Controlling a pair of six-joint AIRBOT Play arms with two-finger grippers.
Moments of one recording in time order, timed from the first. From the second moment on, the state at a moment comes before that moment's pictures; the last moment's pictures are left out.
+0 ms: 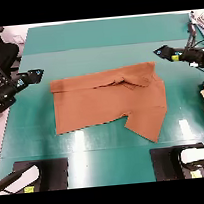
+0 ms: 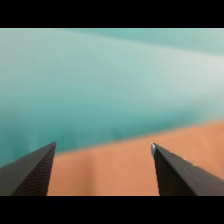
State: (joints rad) left arm 0.28 -1.13 0.80 0.18 -0.71 -0.40; right arm -0.33 -1.53 1.26 -0.44 0.88 0.78
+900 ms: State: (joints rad) left arm 0.38 -0.91 0.45 0.90 -1.21 -1.21; right arm -0.66 -1.03 0.81 -0.46 1.09 0.82
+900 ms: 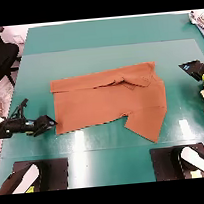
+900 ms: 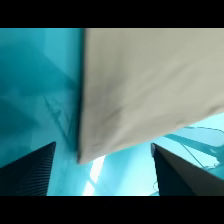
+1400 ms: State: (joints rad) left arm 0.27 -0.91 0.35 0.85 -1.15 -1.21; right arm -0.67 -1.01 0.79 -0.47 1.11 0.82
